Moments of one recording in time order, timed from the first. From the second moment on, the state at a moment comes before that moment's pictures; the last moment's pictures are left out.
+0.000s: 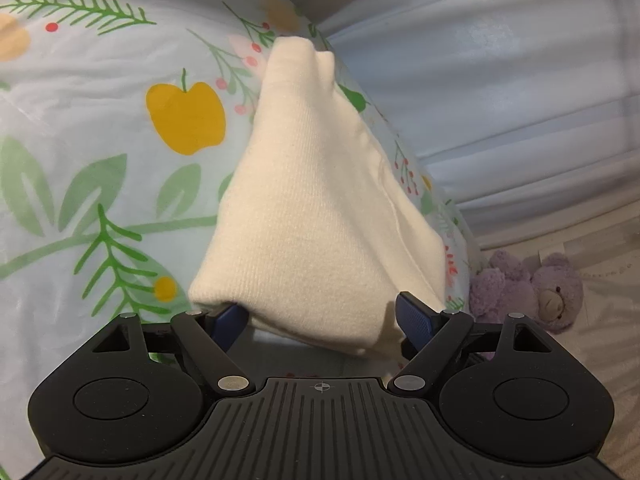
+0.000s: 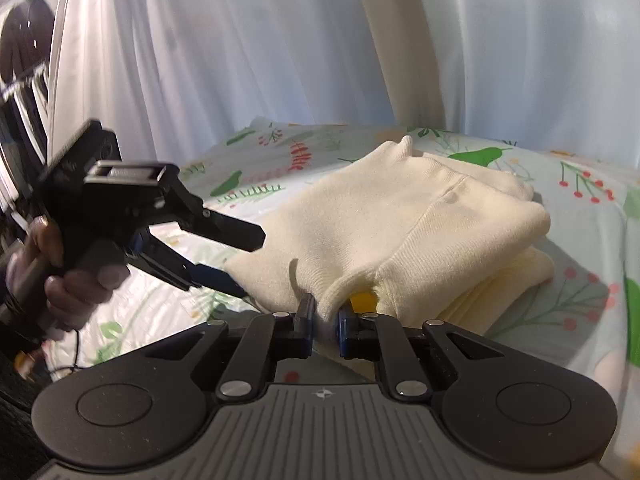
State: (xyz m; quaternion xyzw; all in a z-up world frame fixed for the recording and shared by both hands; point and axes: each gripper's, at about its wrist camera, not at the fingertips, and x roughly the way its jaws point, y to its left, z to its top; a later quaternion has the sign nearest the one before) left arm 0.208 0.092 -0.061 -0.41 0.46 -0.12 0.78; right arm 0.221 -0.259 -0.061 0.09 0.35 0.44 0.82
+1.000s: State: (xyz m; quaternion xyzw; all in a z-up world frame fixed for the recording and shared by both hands) left arm 0.250 0.044 -0.036 -0.11 0.49 -0.01 0.86; right arm 0.232 -0.232 -0.061 -0.05 0.37 0.26 0.89
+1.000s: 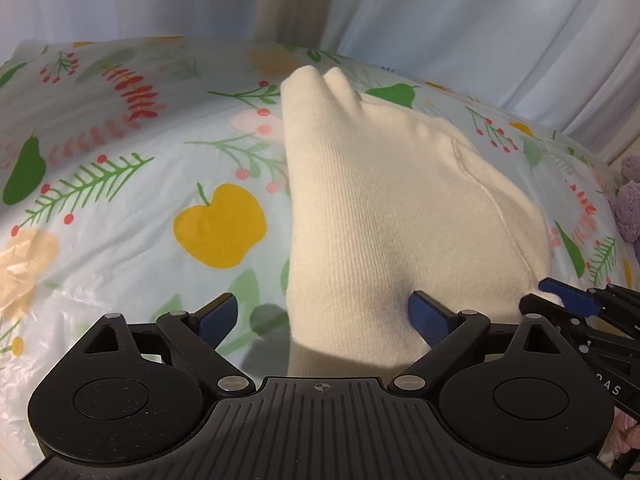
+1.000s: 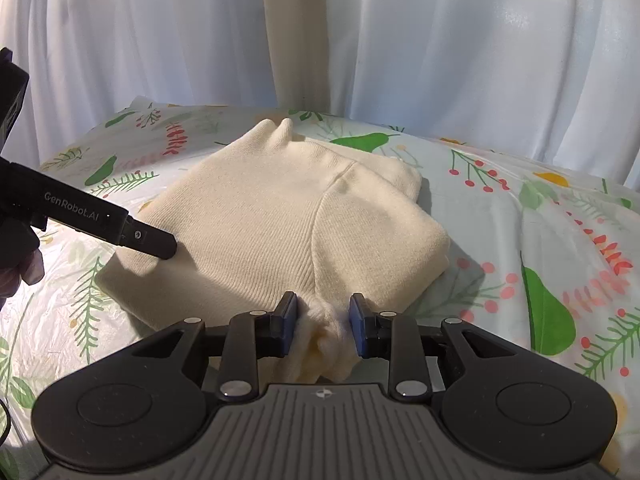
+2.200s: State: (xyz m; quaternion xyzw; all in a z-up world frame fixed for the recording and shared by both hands) left arm 0.283 0.043 -0.028 -0.10 0.46 0.00 0.88; right arm 0.292 -0.191 -0.051 -0.02 0.38 0.24 0.89
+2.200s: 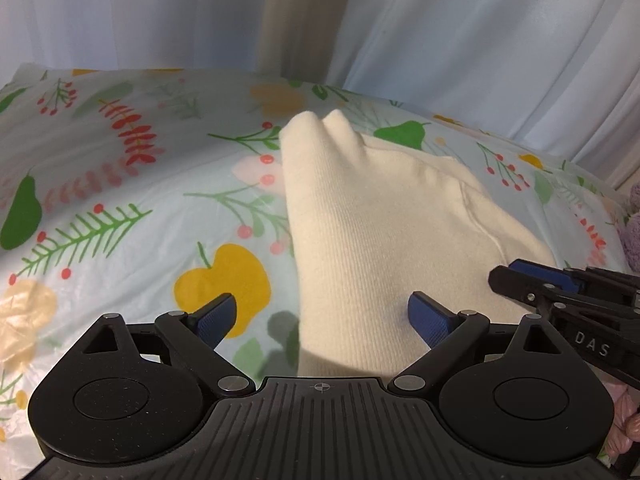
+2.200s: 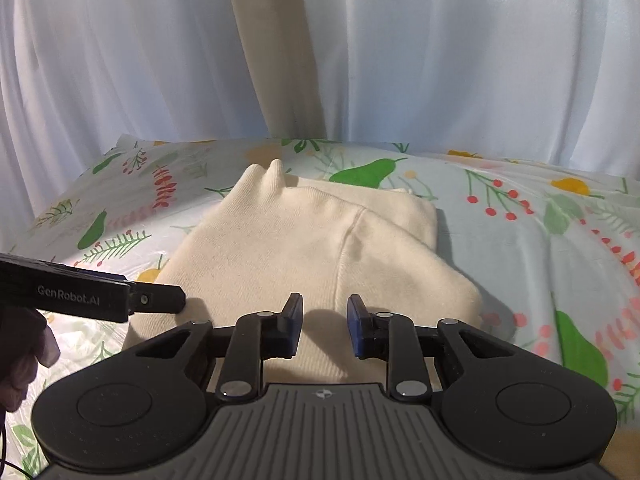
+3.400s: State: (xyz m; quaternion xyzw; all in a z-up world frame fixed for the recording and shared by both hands) left arm 0.340 0.062 -0.044 -0.13 0.49 0.05 0.86; right arm 0.345 -0.169 -0.075 -0.07 0.35 0.19 0.91
